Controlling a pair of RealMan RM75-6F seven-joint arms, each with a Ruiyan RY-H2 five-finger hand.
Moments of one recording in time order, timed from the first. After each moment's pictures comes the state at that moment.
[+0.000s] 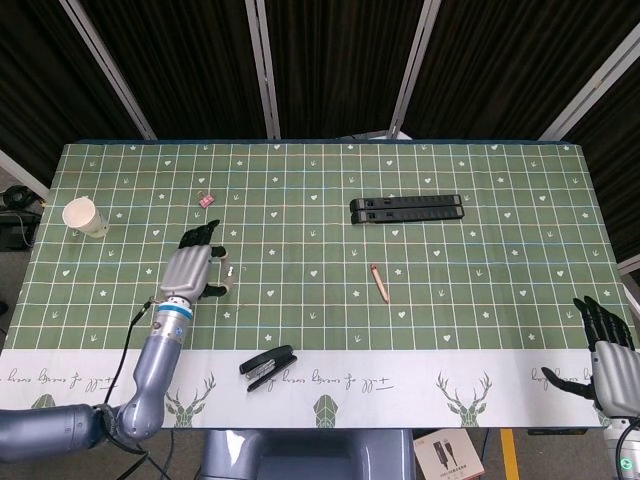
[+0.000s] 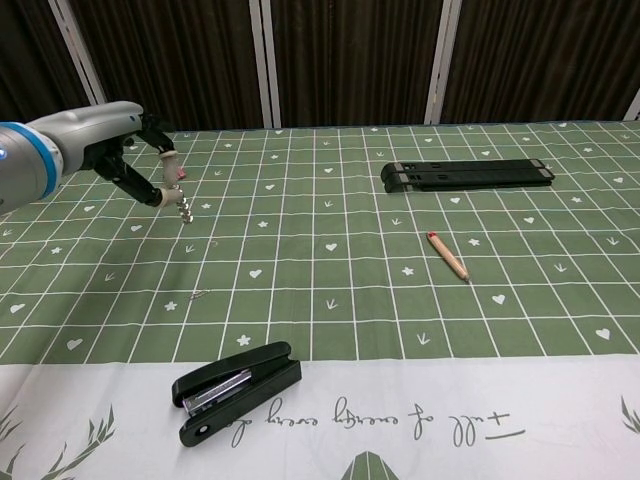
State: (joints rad) left arm -0.73 -1.54 -0.32 -1.78 0.63 1.21 0.62; right arm 0.02 -1.06 0.08 -1.78 -1.34 1.43 0.02
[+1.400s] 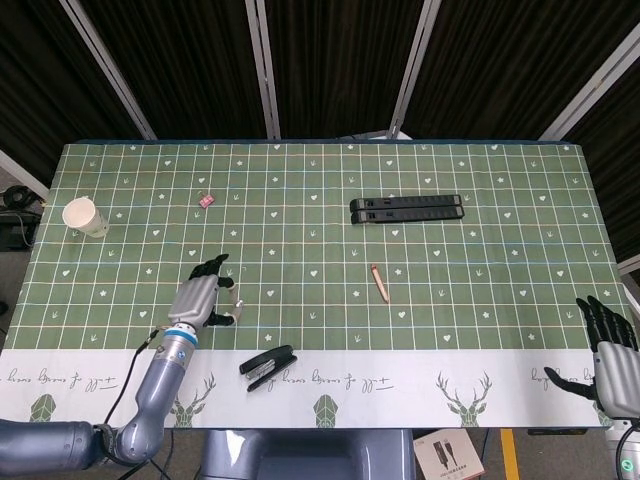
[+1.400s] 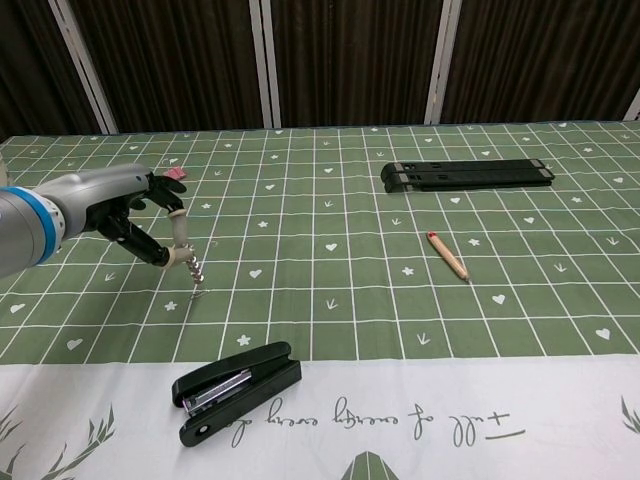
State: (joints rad) left arm -0.71 -1.57 -0.24 -1.84 0.59 1.21 0.53; right arm 0.01 -1.06 0.08 -1.77 -1.35 1.44 0.01
